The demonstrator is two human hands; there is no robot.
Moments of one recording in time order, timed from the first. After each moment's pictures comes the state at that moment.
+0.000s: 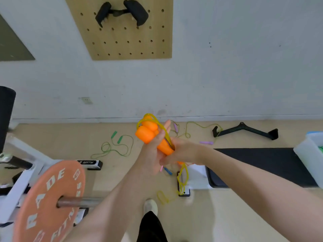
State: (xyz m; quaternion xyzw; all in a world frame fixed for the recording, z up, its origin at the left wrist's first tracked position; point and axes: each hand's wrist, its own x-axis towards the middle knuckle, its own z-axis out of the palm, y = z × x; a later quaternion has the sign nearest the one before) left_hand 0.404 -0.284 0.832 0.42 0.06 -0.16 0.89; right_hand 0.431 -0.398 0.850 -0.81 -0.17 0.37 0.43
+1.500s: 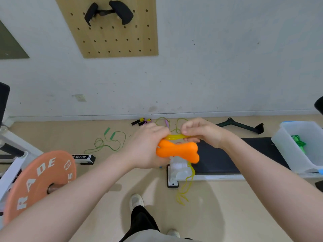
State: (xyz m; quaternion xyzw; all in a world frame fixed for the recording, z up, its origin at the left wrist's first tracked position) left_hand 0.333 -0.336 0.875 0.92 -0.33 0.09 0.19; right_hand 0.383 -0.542 0.863 -0.70 -0.21 0.32 0.60
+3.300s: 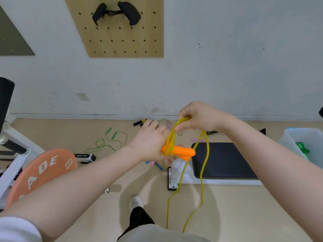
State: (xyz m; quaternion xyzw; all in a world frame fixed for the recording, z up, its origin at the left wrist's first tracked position) left_hand 0.361 -0.326 0.855 0.94 -0.30 0.07 -0.14; right_hand 0.401 -0.502 0.920 -0.90 -0.27 0.17 0.29
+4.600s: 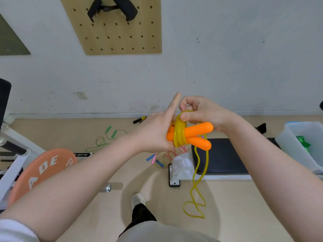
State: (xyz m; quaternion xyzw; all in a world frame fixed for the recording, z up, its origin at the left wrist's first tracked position) left_hand 0.357 -0.338 0.898 0.92 -0.28 -0.05 0.27; right_hand 0.397 -0.509 0.908 -0.75 -0.19 0.23 0.59
